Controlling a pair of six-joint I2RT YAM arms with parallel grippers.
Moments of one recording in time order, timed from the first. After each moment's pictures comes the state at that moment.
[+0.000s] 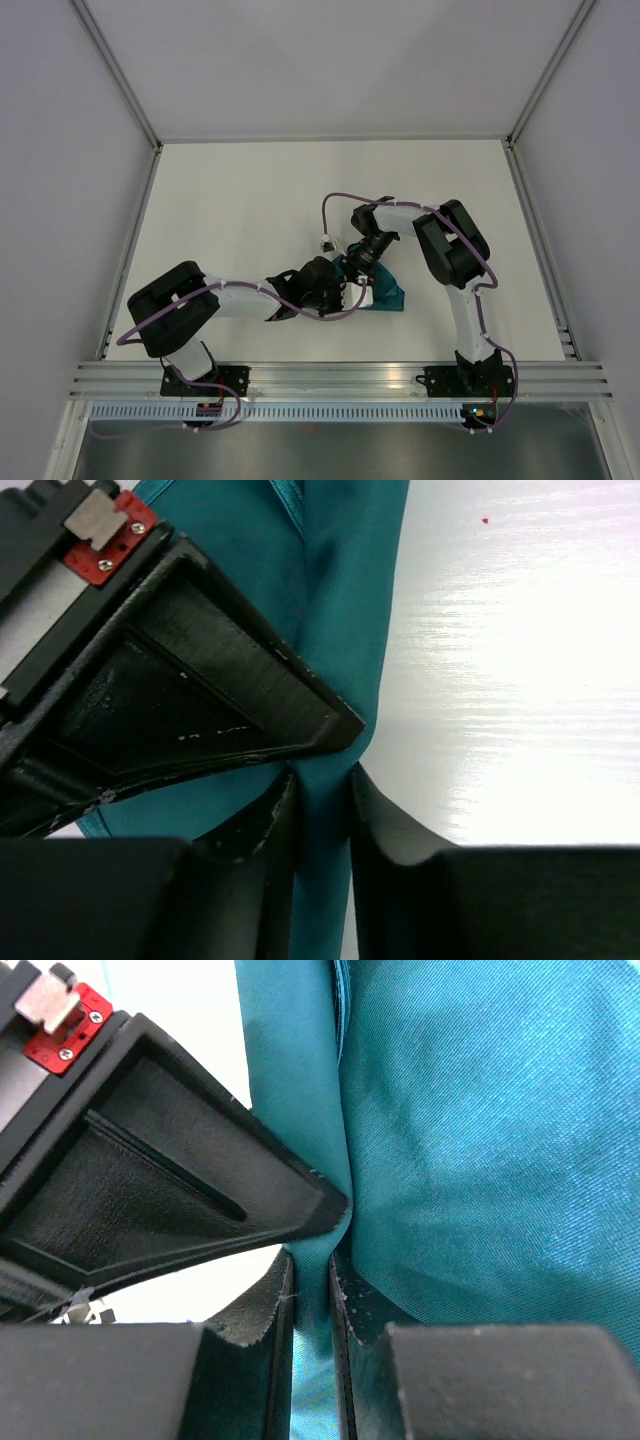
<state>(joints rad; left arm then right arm) -0.99 1.63 0.67 0.25 0.22 0.54 0.54 2.21 1.44 -1.11 -0.90 -0.77</state>
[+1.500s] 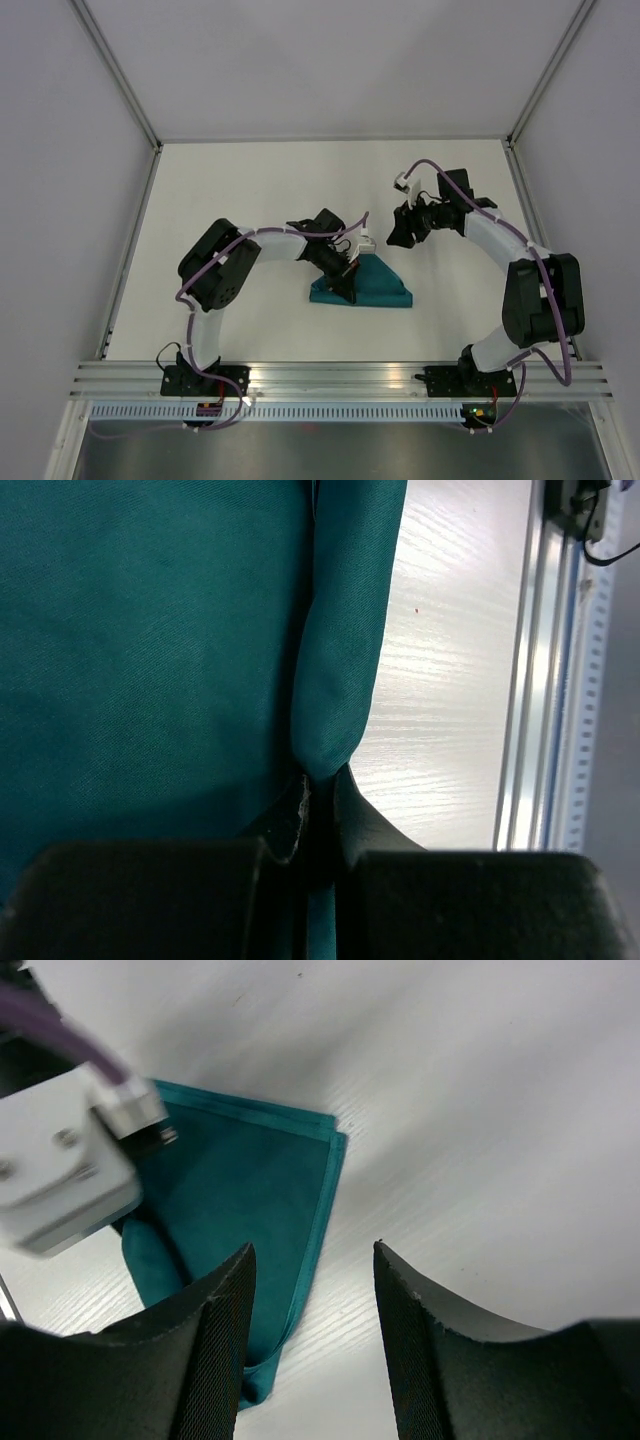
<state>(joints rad) -0.74 2.00 1.17 -0.31 0.86 0.31 0.15 1.61 1.09 -0.46 -0.75 -0.44</state>
